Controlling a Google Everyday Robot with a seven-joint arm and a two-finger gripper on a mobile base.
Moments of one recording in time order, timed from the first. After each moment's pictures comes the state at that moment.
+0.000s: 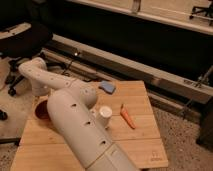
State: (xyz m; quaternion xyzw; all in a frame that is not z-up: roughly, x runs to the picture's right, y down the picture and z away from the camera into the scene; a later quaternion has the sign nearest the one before) arm -0.369 0.081 0.899 -0.23 -0.34 -0.73 0.54
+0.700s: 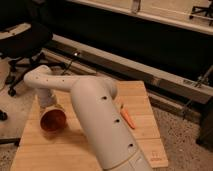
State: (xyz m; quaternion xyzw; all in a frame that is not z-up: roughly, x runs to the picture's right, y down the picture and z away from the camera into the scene) arm -0.313 0.147 0.836 -0.25 -0.36 -0.75 0.50
